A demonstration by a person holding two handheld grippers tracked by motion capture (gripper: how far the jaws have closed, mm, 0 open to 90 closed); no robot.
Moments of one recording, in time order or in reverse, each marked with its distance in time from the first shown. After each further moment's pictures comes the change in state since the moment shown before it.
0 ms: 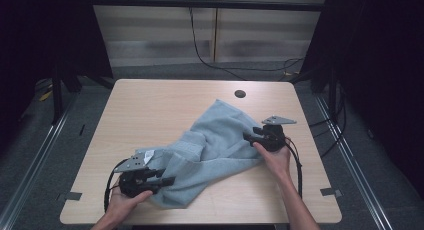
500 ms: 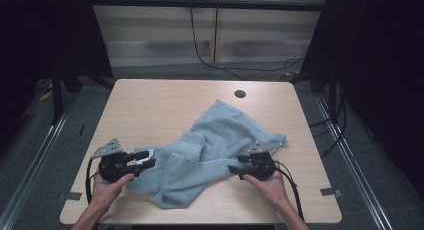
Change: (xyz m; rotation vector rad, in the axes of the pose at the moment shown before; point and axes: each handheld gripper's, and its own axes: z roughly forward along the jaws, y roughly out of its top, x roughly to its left) left arm 0.057 -0.004 -0.034 -0.053 0.167 -0.103; right arm 0.062 -0.046 -0.011 0.144 0.235 -0.116
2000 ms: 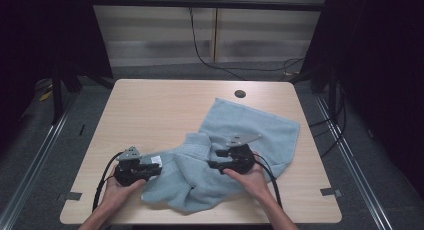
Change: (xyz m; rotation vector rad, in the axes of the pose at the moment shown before) left arm -0.005 -0.024 0.040 0.198 0.017 0.048; right arm 0.034 0.049 0.033 -0.048 0.128 -0.053
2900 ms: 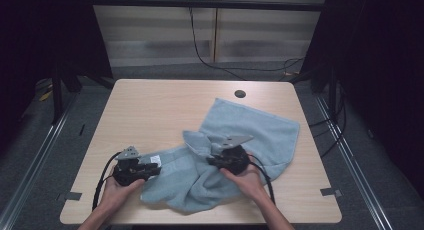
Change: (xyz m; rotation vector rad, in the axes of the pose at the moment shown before) left arm 0.001 -0.001 -0.003 0.005 0.012 -0.017; right arm 0.004 -0.004 -0.003 0.042 -0.058 -0.050
